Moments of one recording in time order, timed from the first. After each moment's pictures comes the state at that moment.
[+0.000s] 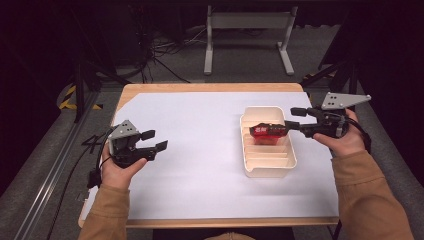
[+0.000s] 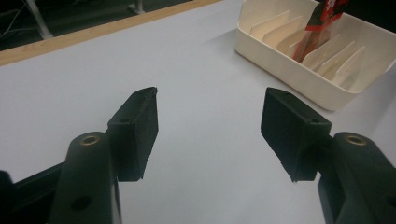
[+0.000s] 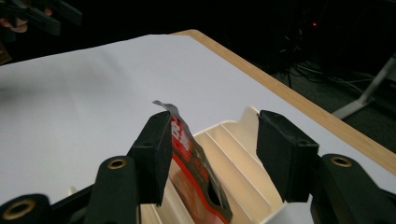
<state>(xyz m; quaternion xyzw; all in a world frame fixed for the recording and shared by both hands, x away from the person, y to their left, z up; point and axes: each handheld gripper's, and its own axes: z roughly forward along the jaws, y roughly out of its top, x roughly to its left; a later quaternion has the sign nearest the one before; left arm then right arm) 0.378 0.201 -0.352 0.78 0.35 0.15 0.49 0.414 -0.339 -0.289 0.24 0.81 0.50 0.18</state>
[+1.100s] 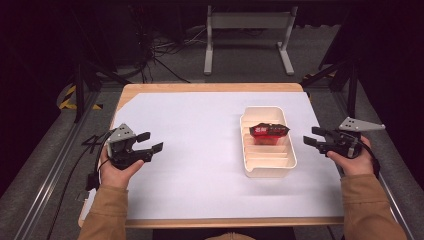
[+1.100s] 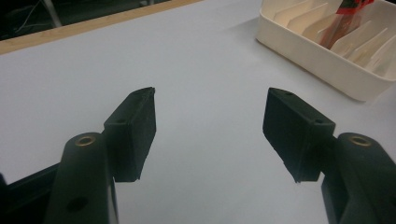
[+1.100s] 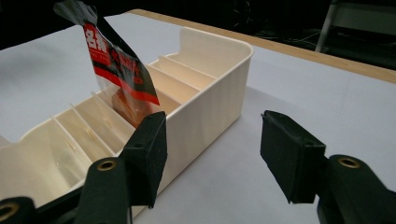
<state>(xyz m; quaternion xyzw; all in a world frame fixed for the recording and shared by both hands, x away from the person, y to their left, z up) 0.386 0.214 -0.376 0.78 0.37 0.16 0.48 0.397 -0.408 -0.371 0.37 0.76 0.49 0.20</state>
